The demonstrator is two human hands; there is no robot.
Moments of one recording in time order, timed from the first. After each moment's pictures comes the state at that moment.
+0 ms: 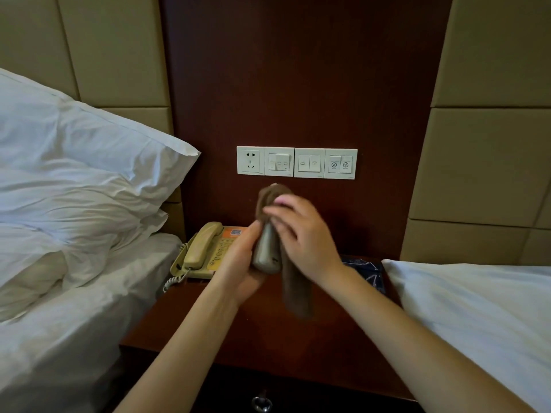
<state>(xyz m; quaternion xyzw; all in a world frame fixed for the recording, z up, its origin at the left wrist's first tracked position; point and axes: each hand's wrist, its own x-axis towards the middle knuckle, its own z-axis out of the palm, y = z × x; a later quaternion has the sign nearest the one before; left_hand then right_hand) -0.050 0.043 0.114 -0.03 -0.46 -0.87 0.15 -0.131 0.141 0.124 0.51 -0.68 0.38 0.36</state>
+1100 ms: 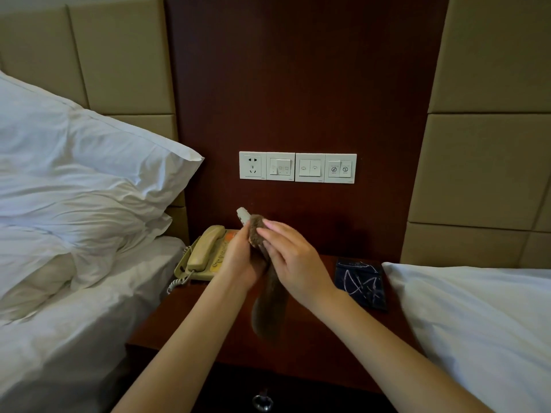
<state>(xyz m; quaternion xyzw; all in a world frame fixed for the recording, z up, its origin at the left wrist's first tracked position) -0.070 0.036 0.123 0.11 -0.40 -0.89 0.19 -0.110 0.140 0.093 0.52 -0.71 0.36 0.32</state>
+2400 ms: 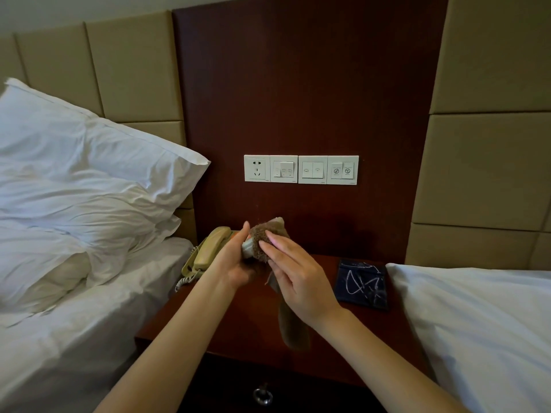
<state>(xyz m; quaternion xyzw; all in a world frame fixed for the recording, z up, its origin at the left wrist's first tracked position) -0.053 0.027 0.123 0.11 -0.38 -0.92 0.04 -0.101 0.160 0.073 0.55 -0.64 0.38 0.37</state>
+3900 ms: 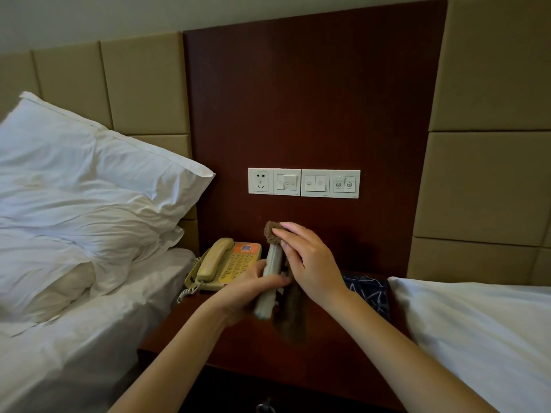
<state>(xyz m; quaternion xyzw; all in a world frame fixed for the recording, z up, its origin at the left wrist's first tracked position) -0.025 0.037 0.105 0.05 -0.72 -0.69 0.03 -0.117 0.158 0.115 0.50 -0.70 0.38 0.33</state>
